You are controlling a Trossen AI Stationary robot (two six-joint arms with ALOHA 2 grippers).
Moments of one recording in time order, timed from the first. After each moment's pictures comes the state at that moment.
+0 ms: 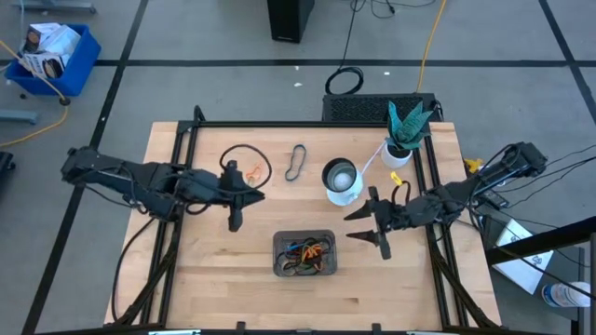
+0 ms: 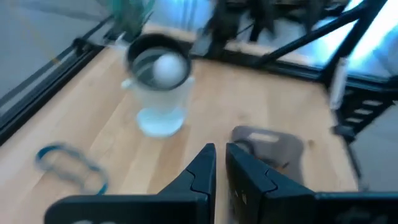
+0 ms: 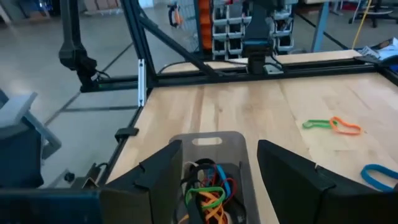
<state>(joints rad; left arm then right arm) -0.23 1.06 1.01 -0.41 -0.28 -0.31 0.46 1.00 0.72 -0.01 0.31 0.25</state>
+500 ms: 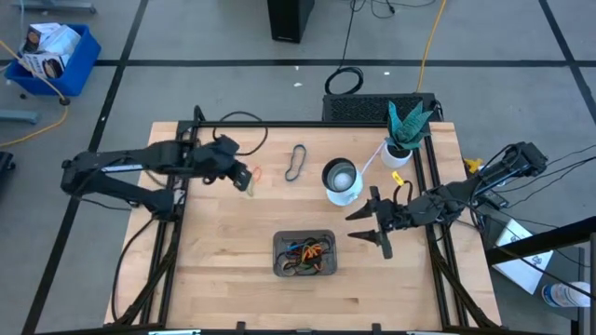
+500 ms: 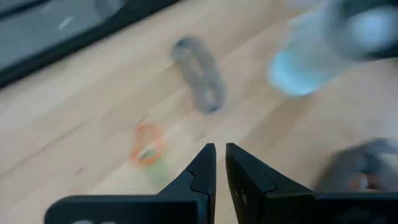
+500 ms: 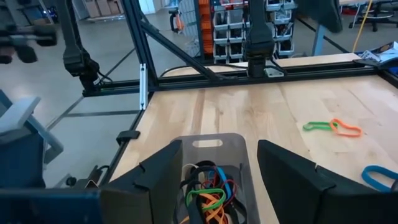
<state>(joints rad) 0.11 1.10 1.10 -0.87 -0.29 -0.70 0.46 0.97 0.69 0.02 0.31 0.25</state>
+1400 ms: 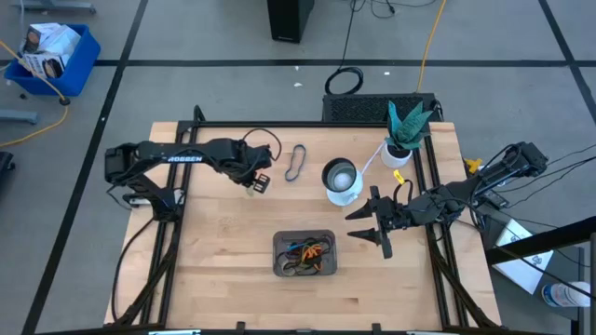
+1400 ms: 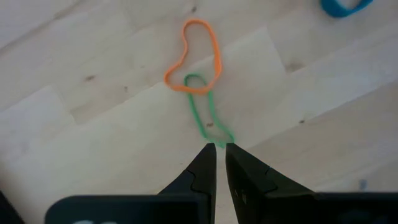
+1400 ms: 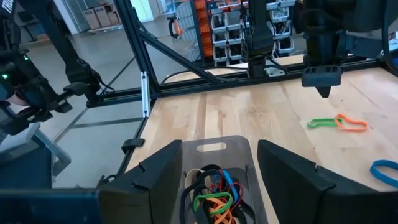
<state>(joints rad) 0.28 1.55 1.10 -1.00 -0.10 -0.82 0.45 0.97 0.69 0.04 0.31 0.31</state>
